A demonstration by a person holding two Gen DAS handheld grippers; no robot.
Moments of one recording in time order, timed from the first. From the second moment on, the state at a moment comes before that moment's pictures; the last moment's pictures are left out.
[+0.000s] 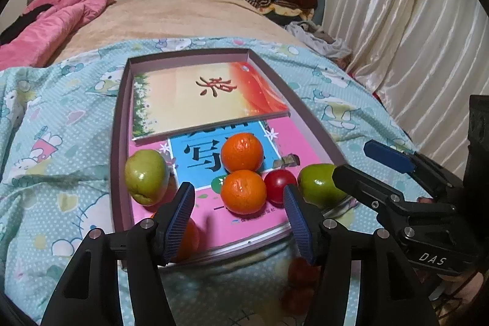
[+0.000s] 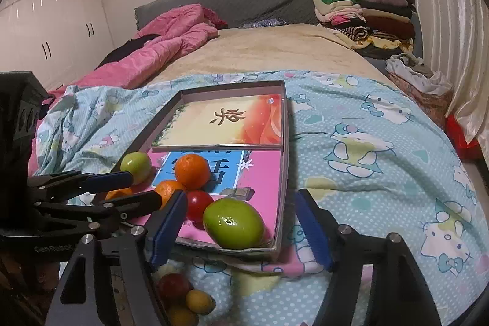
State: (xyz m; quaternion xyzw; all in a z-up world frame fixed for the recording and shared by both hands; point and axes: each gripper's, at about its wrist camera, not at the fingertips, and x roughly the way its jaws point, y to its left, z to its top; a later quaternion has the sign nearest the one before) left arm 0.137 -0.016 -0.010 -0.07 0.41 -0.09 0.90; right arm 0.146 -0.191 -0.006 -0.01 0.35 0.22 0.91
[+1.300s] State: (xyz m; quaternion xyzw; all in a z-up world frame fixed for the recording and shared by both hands) left arm 0.104 0.019 0.020 -0.11 0.39 -0.04 0.91; right arm 0.130 -0.211 0.017 0.02 0.31 0.20 0.93
